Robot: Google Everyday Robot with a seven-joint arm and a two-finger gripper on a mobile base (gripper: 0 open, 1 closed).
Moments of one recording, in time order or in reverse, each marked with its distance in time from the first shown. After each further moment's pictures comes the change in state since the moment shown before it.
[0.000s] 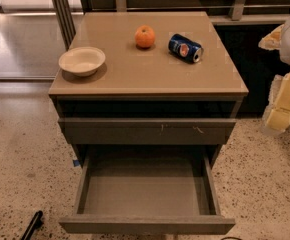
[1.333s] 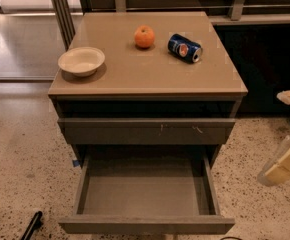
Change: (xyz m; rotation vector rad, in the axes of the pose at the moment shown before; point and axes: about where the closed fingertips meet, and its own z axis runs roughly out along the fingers) arm 0.053 0.052 0.063 0.035 -0.209 0.221
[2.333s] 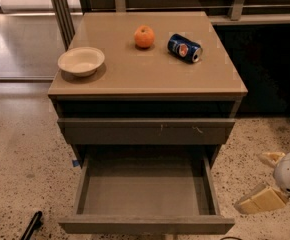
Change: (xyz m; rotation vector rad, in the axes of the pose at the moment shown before) arm 0.084 0.043 0.115 -0.092 -0.066 0.250
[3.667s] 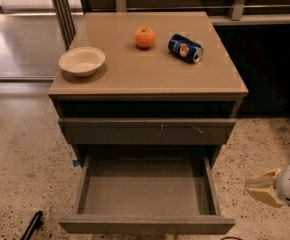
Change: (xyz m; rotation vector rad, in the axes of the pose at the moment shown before) arm 0.021 -0.003 0.019 0.023 -0.024 0.045
